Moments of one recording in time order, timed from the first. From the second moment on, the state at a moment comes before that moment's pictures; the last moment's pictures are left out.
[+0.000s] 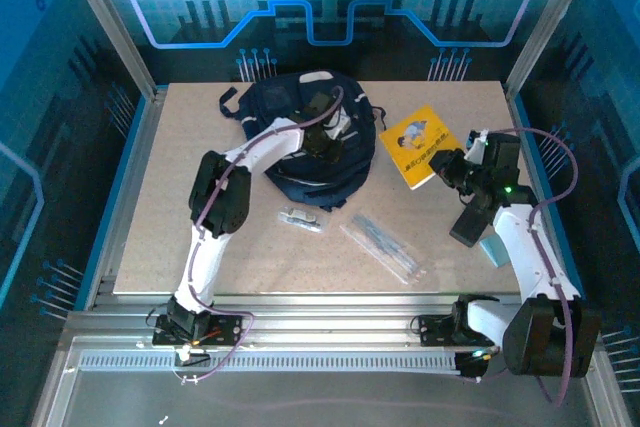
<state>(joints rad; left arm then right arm) -0.49 2.24 1.93 -0.78 0.13 -0.09 -0.09 1.11 0.84 -0.38 -0.52 0.70</state>
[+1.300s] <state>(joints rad) -0.38 2.10 2.02 -0.78 0.32 -0.36 0.45 1.94 1.14 0.37 -0.41 1.12</state>
